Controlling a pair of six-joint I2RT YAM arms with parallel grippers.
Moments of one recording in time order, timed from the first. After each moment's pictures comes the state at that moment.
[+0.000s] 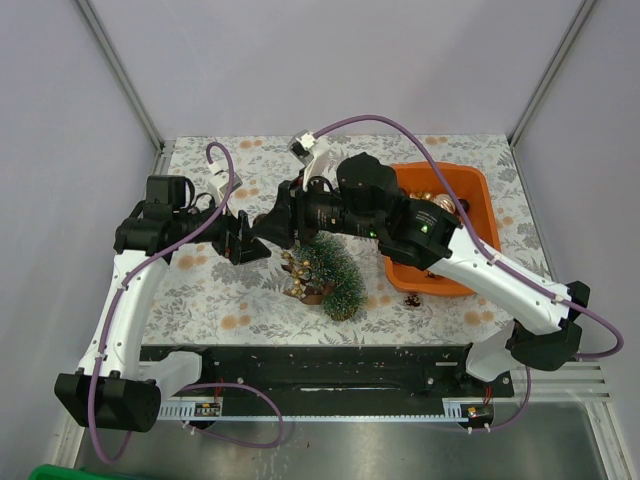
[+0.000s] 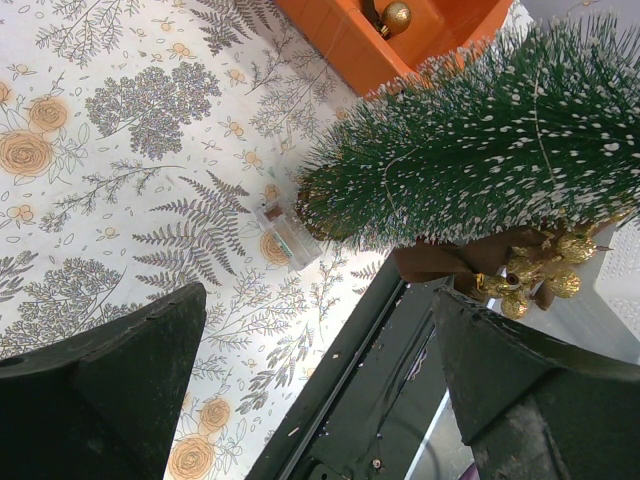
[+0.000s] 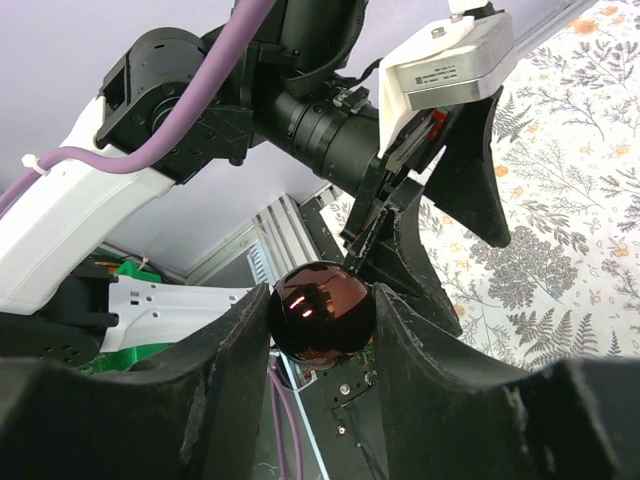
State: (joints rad) left arm -0.07 1.09 1.19 -0.93 0.92 0.20; right arm 1.10 1.50 1.81 -0.46 -0.15 0.49
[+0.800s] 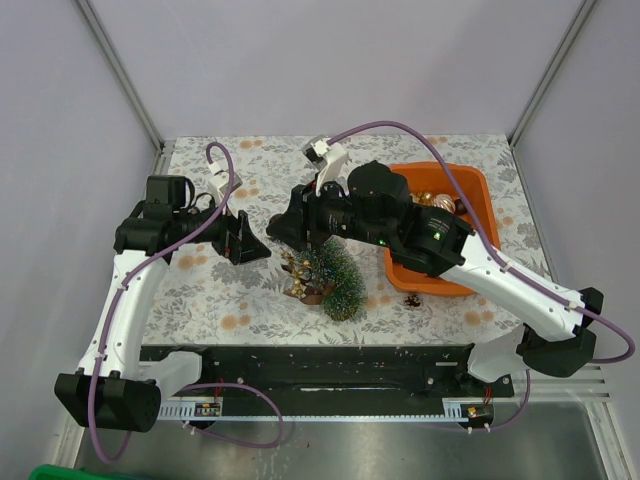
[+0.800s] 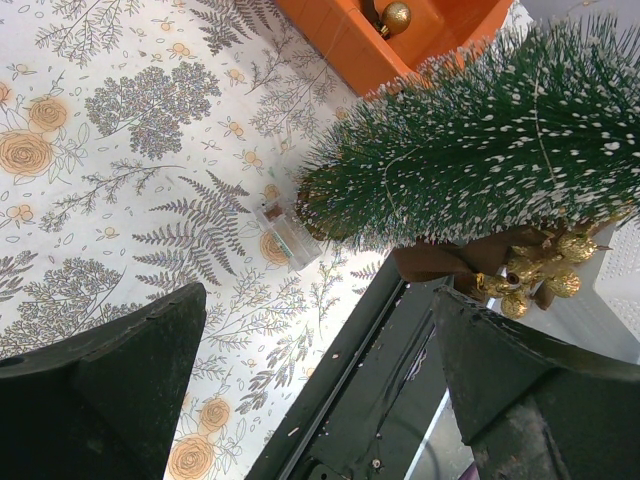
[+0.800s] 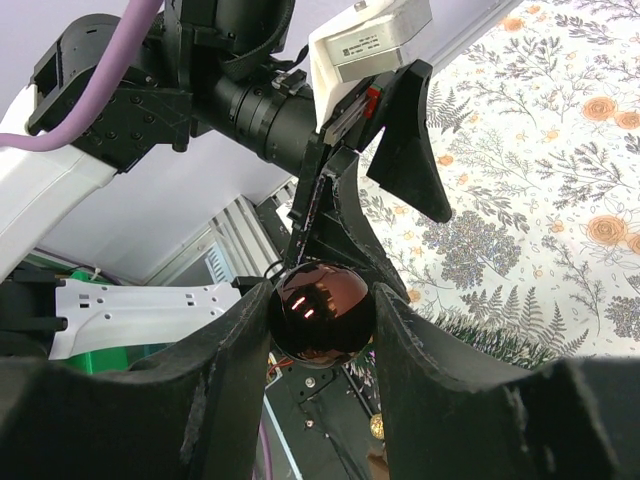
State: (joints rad) left arm -0.07 1.09 1.19 -0.93 0.92 0.20; right arm 1.10 1.43 1.73 -0.49 -0.03 0.46
